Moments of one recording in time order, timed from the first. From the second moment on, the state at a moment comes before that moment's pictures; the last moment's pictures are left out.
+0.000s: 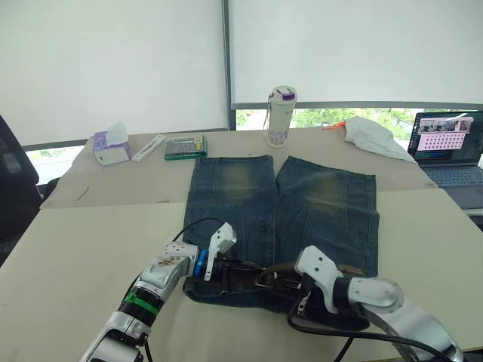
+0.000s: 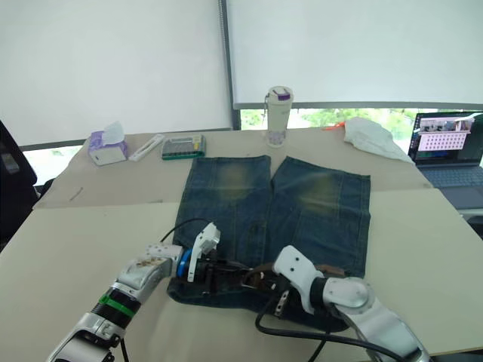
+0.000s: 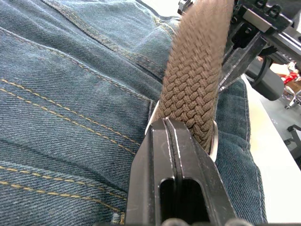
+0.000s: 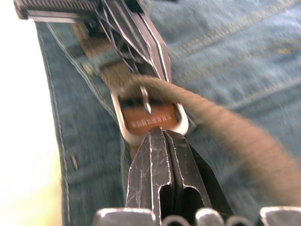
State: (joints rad) left arm -0.46 0.36 -0.31 0.27 -0.36 0.42 -1.23; right arm 0.00 -0.68 0.22 -0.63 0.25 0.73 0.67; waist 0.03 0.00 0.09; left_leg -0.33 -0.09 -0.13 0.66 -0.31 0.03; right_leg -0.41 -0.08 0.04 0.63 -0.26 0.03
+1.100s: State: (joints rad) left arm -0.51 0.35 -0.36 0.36 -0.27 0.23 -1.29; right arm 0.31 -0.74 0.04 -0.86 0.32 0.79 0.63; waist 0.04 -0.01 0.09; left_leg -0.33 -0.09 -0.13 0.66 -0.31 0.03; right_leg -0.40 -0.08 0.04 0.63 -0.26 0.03
